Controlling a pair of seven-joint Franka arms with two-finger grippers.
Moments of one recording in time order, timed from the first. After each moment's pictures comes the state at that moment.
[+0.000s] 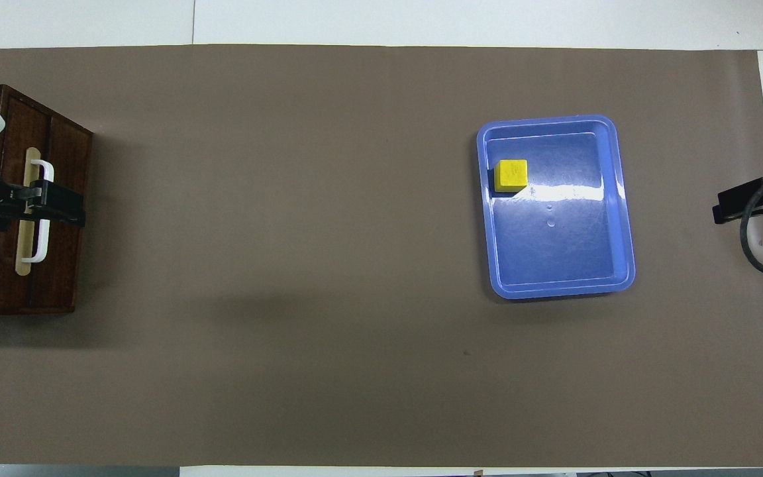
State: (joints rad) left arm 0.07 -0.01 -0.18 -1.63 0.02 1.53 -0.08; right arm -0.14 0.00 0.08 -1.58 -0.03 1.50 -0.07
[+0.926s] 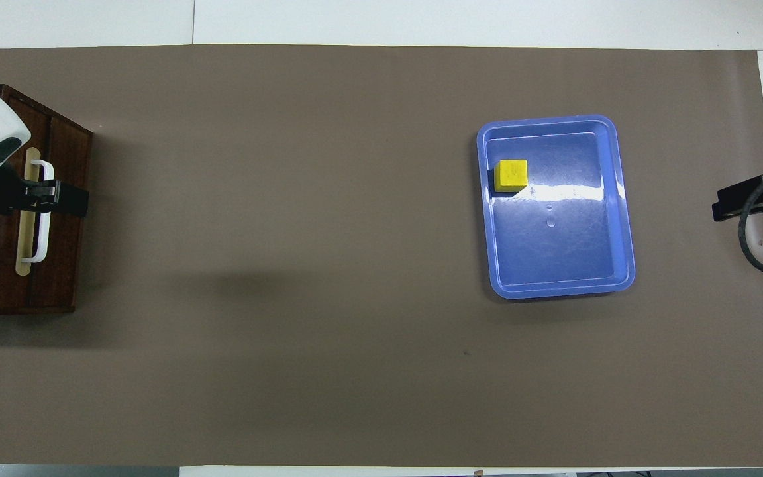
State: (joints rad) left arm 0.09 -0.01 -0.17 -1.81 0.15 1.81 0.00; right arm -0.14 0.00 0.08 -1.60 -0.02 1.54 -0.01
